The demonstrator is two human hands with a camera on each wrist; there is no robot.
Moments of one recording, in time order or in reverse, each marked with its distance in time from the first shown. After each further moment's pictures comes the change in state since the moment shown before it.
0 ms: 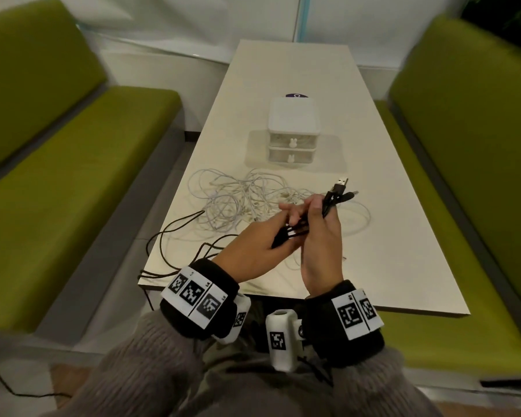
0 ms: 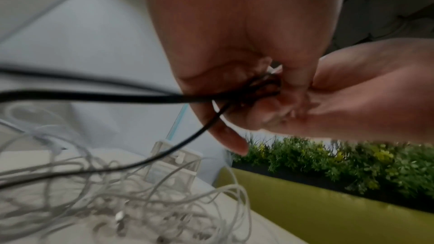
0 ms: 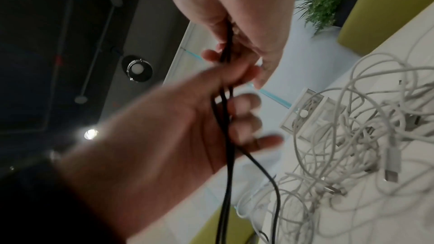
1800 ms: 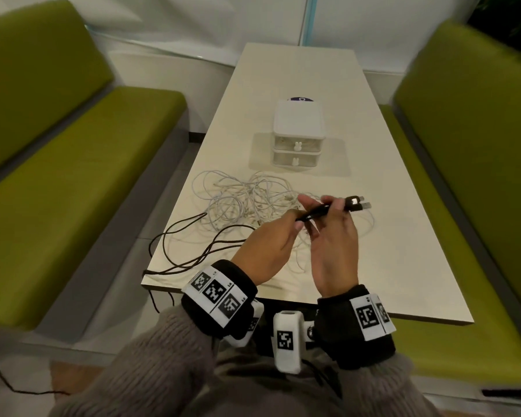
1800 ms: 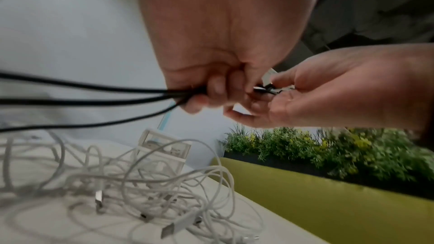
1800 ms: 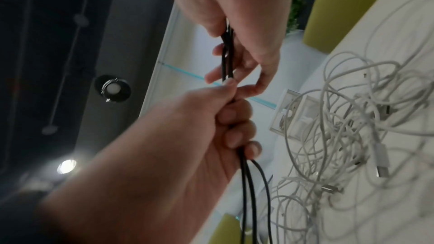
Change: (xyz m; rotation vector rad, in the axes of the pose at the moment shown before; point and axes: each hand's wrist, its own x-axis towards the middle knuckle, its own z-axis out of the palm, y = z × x) left_hand 0.014 -0.002 0.014 0.137 0.071 0.018; right_hand 0.008 0.000 -0.015 0.109 0.006 0.023
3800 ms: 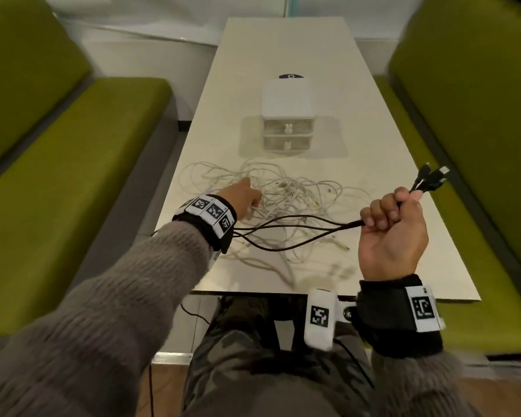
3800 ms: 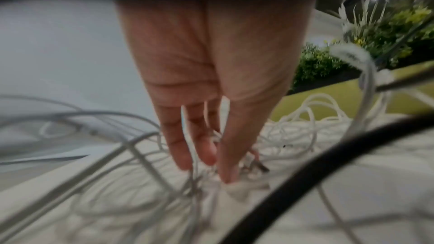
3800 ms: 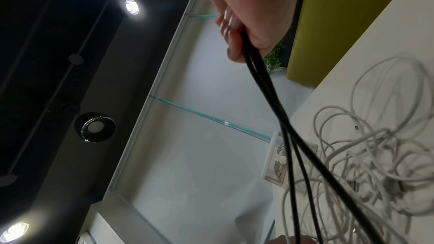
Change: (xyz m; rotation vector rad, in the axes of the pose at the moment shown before) left_hand 0.087 -0.097 -0.026 0.604 -0.367 -0.159; right_hand 0.019 -0.036 -0.050 0.322 0.356 -0.084
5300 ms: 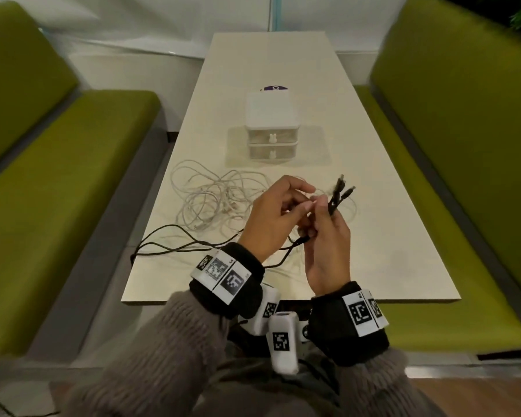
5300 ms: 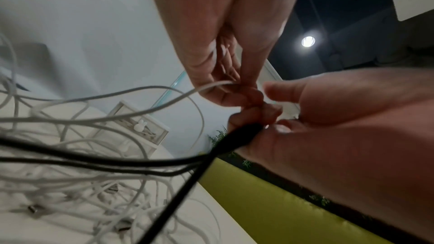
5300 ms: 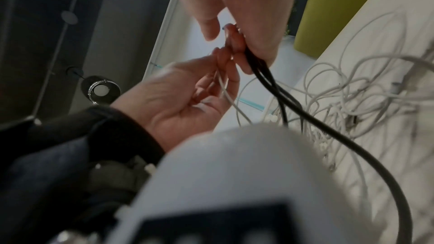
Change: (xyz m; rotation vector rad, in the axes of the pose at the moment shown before) left_hand -0.059 0.120 -0.017 -1.222 0.490 0.265; right_hand -0.020 0.044 0.009 -0.332 -0.146 0.098
